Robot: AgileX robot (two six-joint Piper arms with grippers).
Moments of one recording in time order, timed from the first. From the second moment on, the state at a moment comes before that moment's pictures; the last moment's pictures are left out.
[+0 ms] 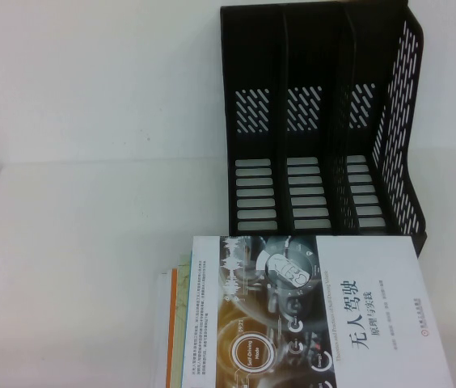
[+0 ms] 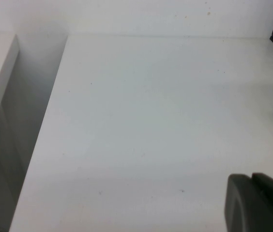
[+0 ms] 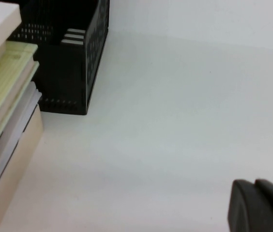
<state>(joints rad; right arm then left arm) 0.03 -0.01 0.02 -0.06 0.42 -0.05 -0.13 -0.01 0.01 0.09 0.38 -0.24</state>
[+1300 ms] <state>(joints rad) 0.03 -0.01 0.03 0.07 -0.37 0.05 -0.13 -0.02 0.01 -0.02 -0.55 -0.30</state>
